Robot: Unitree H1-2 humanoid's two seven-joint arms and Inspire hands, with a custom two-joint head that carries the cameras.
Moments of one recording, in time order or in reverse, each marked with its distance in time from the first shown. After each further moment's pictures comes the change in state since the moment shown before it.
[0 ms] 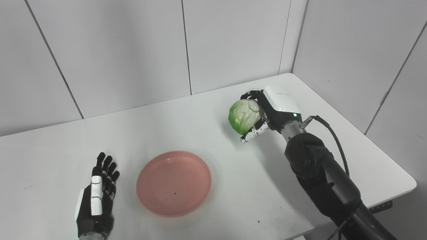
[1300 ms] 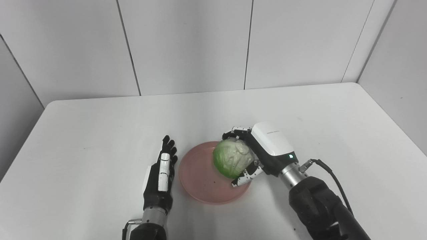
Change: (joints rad) left arm 0.060 -0.121 -0.091 -0.108 0.125 0.091 0.139; right arm 0.071 0.166 0.211 -0.028 -0.034 -0.291 0.019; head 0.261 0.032
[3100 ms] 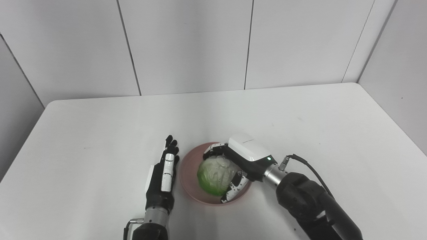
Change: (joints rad) left arm -0.001 0.003 -0.017 0.005 0.043 -0.008 0.000; right arm -0.078 -0.019 0.052 0.123 0.106 -0.095 0.179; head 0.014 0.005
